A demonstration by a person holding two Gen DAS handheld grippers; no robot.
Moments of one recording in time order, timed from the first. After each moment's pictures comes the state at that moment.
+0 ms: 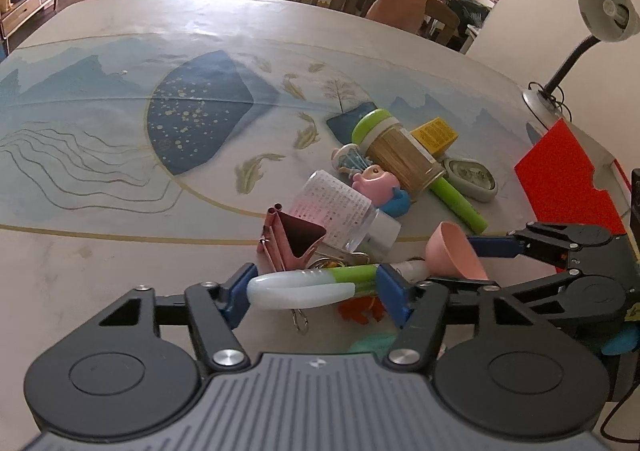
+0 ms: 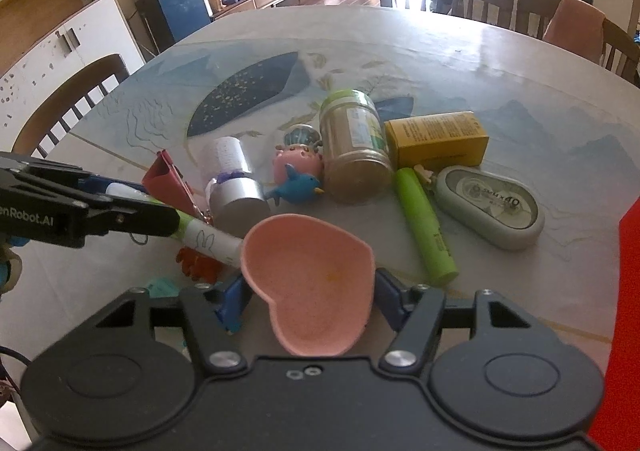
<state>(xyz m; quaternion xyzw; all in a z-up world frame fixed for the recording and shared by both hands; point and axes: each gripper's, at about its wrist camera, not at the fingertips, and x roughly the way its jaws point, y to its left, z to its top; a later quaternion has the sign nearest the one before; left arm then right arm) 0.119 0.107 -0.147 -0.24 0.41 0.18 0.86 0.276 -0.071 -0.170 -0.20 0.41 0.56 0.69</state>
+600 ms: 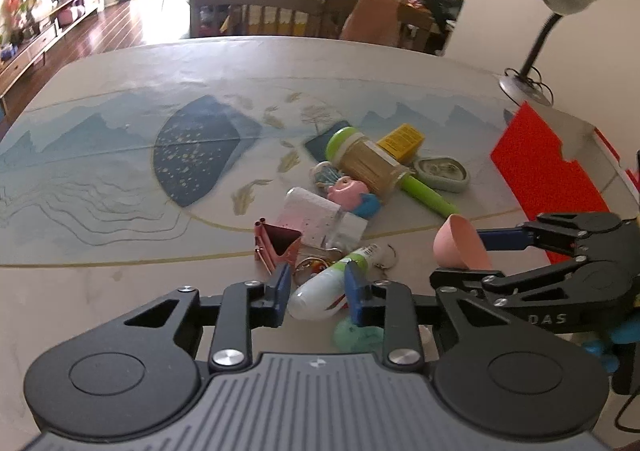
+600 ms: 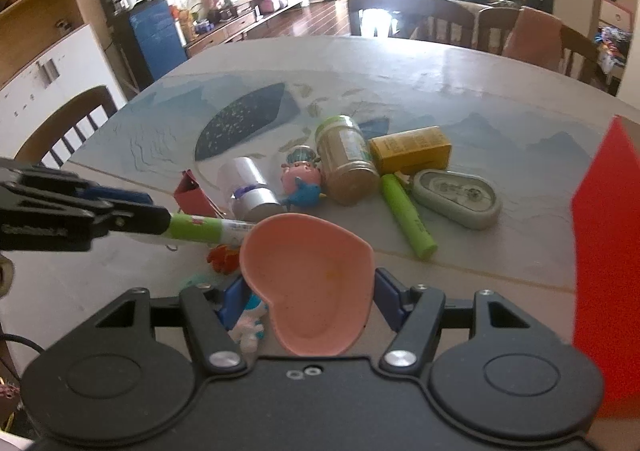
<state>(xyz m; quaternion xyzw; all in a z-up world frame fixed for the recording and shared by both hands) 0.102 0.077 -0.109 -0.17 0.40 0.17 0.88 0.242 -0.107 -0.135 -0.17 0.39 0.52 0.74</state>
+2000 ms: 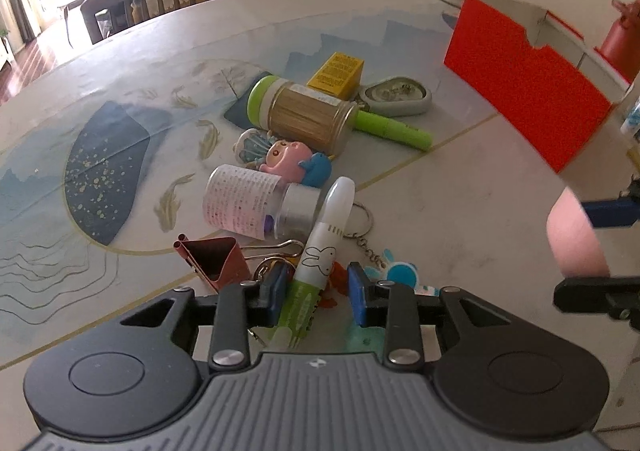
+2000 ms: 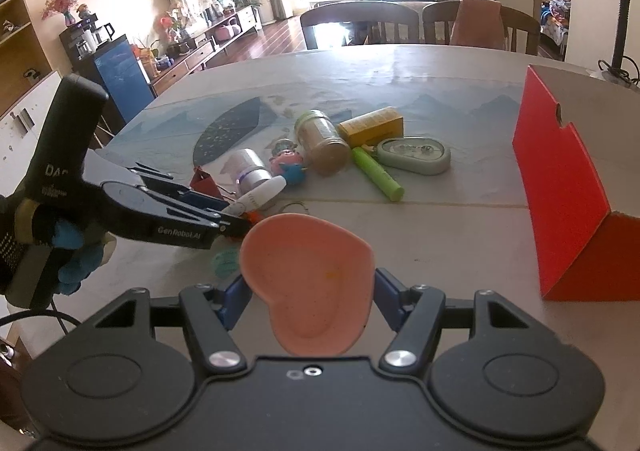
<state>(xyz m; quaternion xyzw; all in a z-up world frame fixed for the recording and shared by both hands) 0.153 0.069 -0.150 -0.05 0.48 0.05 0.87 0.200 -0.165 -0.118 -0.11 0.40 0.47 0.78</state>
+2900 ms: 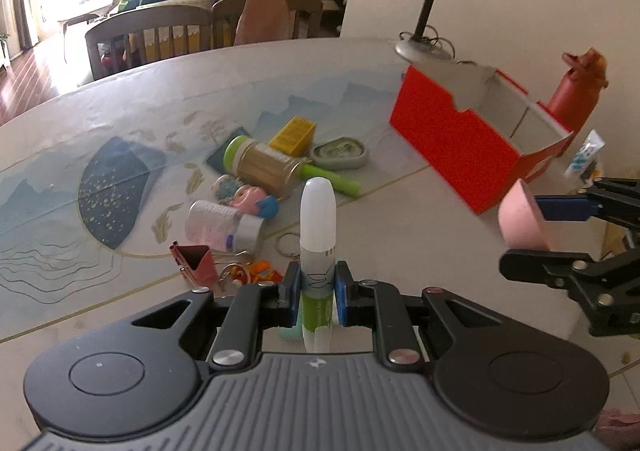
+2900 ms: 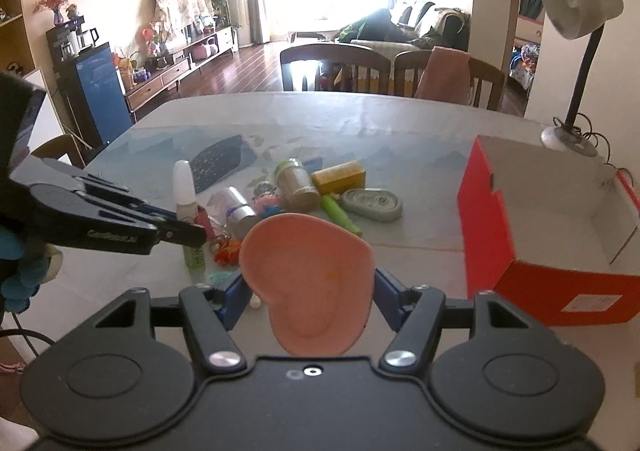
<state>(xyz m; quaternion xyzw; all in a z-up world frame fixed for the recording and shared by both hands) 0.102 0.043 -0.079 -0.10 0.41 0.03 0.90 0.176 -0.191 -0.052 -0.14 0.34 0.43 0.82</state>
